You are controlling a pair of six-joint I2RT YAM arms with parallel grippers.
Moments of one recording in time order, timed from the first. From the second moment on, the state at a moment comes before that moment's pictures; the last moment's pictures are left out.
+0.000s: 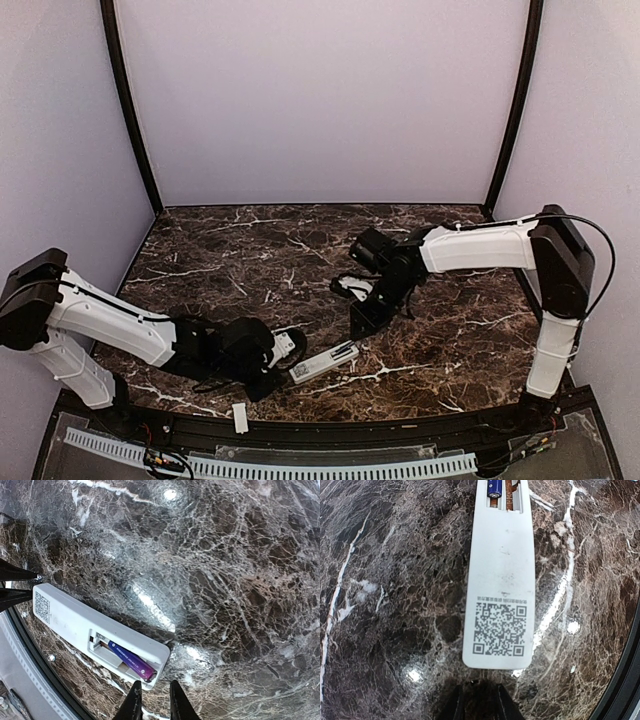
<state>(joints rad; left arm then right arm) -1.19 1.51 0.61 -0.09 -0.10 -0.18 0.85 1.87 1.30 -0.75 -0.35 0.11</state>
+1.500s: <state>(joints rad) -1.19 1.56 0.63 -0.03 -0.09 -0.16 0.86 1.91 1.24 -0.65 -0.47 0.26</state>
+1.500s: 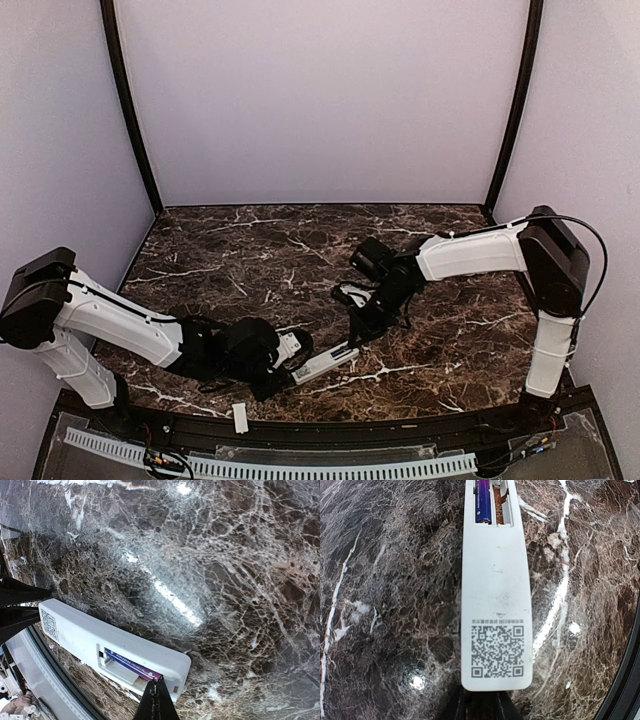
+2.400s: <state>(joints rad) -1.19 1.56 0.63 -0.02 -0.08 -0.14 1.00 1.93 1.34 -0.74 -0.13 0.37</state>
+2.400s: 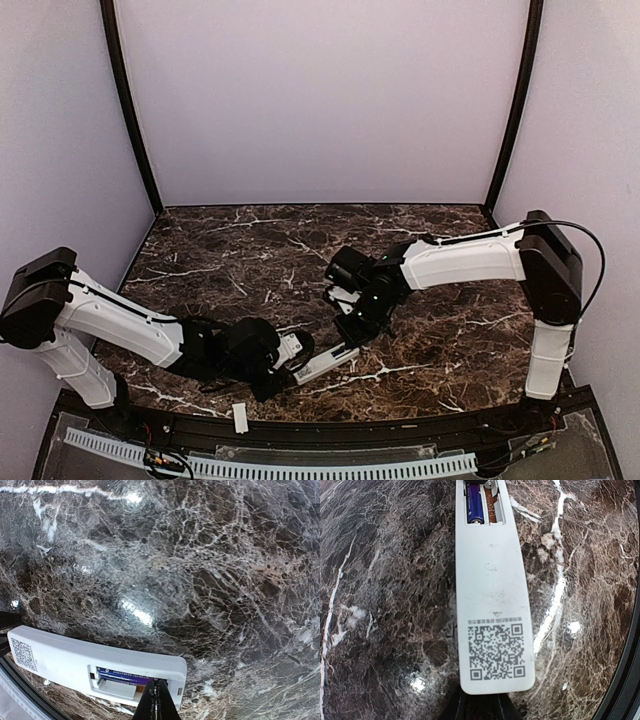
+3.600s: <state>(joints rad) -1.19 1.25 0.55 -0.05 -0.21 -0.18 0.87 1.82 1.30 -0.61 -0.46 -0.85</state>
